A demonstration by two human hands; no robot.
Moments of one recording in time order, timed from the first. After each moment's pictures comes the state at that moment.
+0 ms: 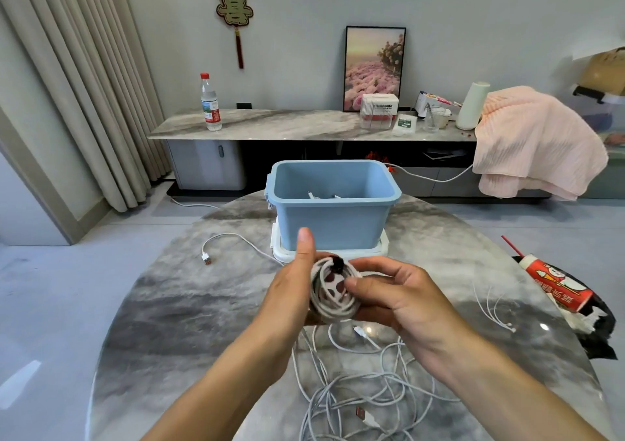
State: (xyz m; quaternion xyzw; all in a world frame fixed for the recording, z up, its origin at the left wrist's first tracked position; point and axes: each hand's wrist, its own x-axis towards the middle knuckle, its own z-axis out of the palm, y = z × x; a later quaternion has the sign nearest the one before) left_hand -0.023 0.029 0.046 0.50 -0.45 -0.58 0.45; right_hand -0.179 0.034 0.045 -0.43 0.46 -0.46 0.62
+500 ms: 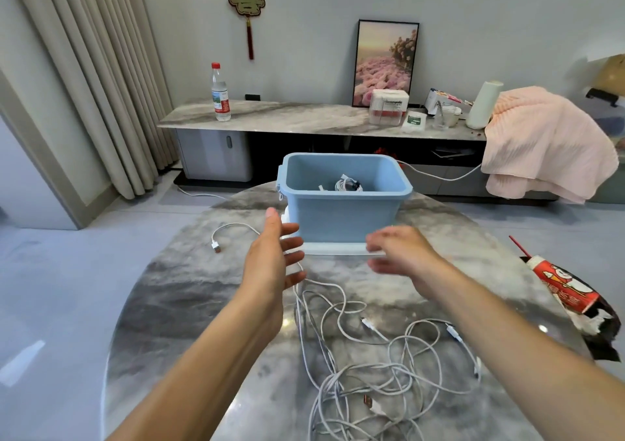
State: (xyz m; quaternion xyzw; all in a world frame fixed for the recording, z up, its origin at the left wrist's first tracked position) left_hand 0.003 0.002 0.051 0.54 -0.29 -0.56 0.56; right_hand -0.185 -0.056 0.023 -0.44 0.66 -0.36 0.50
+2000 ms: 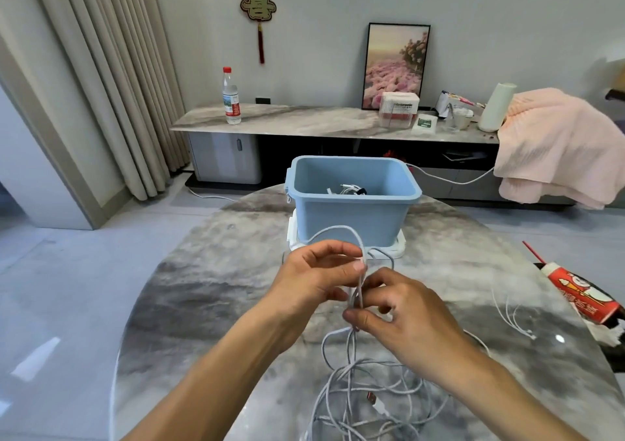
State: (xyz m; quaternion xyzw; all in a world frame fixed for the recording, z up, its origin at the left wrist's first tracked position) left_hand -0.009 0.014 0.036 0.42 -0.46 -0.63 0.47; right_hand -0.177 0.034 0.021 -0.79 0.55 -0.20 0.17
